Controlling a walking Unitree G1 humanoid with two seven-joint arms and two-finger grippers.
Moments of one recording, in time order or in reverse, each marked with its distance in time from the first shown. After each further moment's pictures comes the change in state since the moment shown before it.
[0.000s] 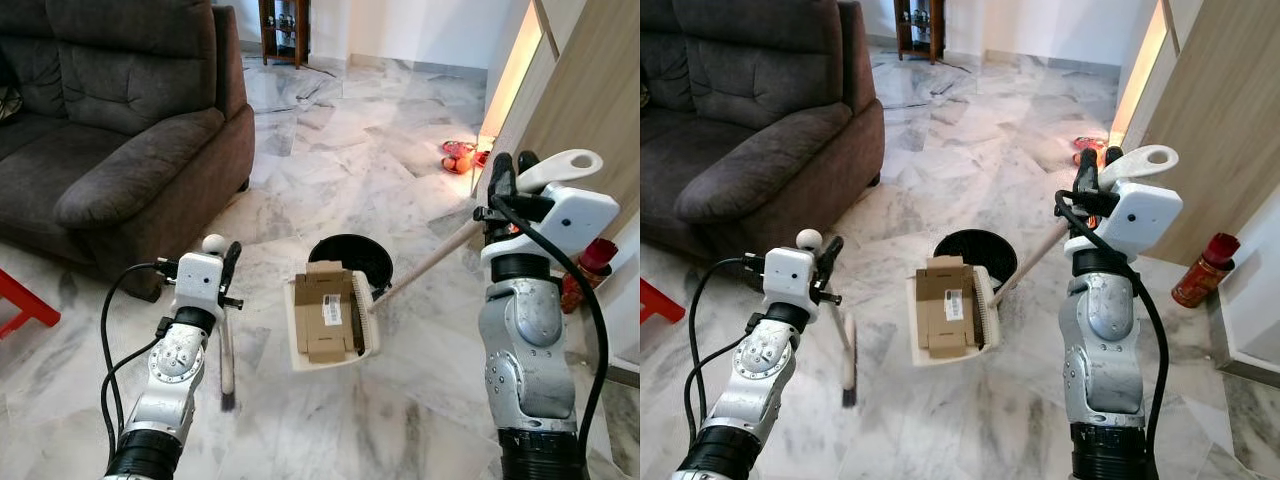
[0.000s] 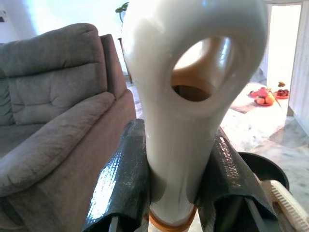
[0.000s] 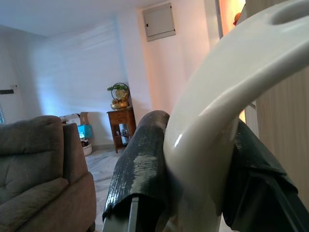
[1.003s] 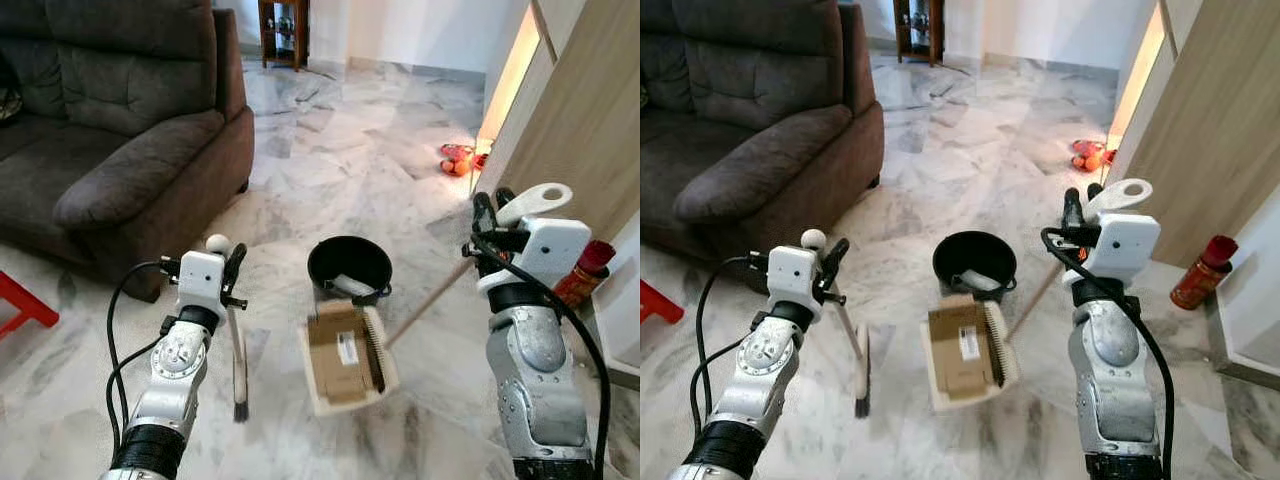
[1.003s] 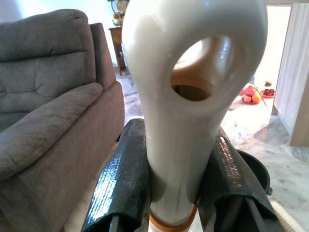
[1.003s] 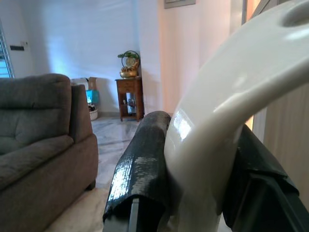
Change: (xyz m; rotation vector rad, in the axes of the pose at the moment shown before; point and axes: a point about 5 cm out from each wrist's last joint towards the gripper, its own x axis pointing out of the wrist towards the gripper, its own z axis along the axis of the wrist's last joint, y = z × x) left arm 0.003 -0.006 -0.005 -0.061 0.037 -0.040; right arm -0.022 -0.010 -0.020 -0.079 0.132 0.078
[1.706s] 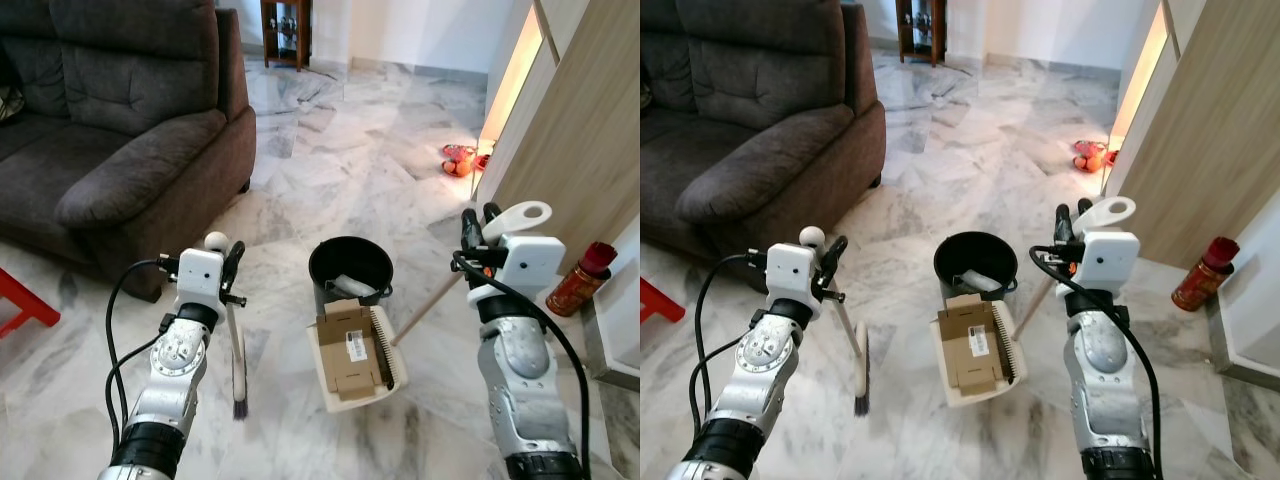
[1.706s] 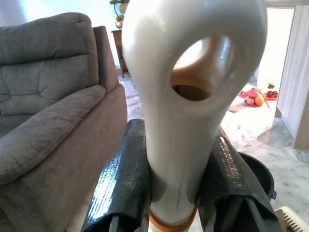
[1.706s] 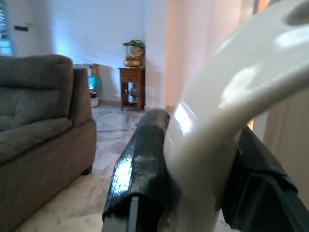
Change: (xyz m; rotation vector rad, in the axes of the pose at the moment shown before) left arm 0.003 0.002 0.004 0.007 -0.011 0.008; right arm -0.005 -0.006 -0.025 -0.072 0.036 0.047
